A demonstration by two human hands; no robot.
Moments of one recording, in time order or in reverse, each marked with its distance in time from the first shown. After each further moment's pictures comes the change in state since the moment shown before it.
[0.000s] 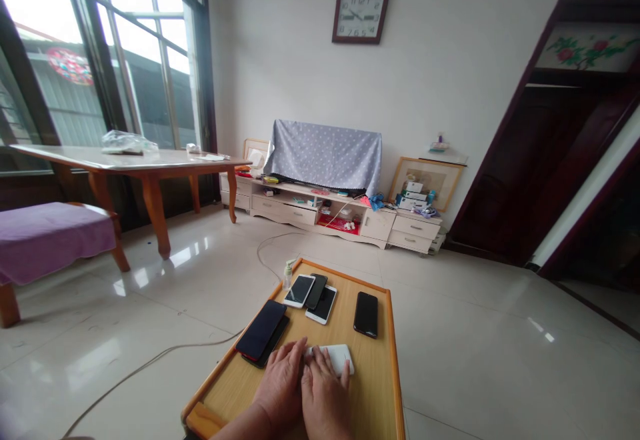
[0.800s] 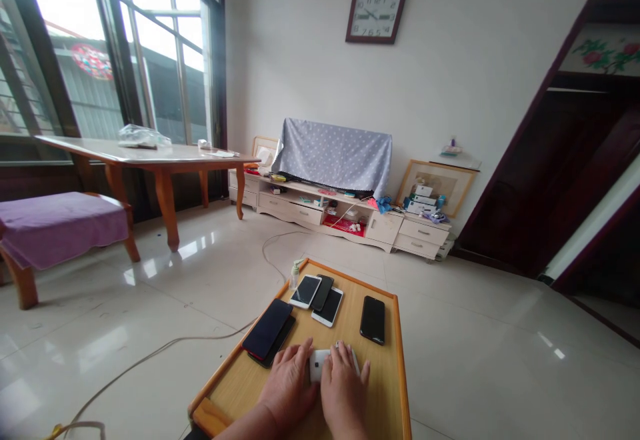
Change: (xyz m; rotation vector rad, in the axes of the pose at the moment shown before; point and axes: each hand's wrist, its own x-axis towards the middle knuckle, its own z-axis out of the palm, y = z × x) left_hand -0.002 0.006 -0.010 -0.002 -0.025 -0.050; right_hand 0.020 0.013 -0.005 -0.086 0.050 0.171
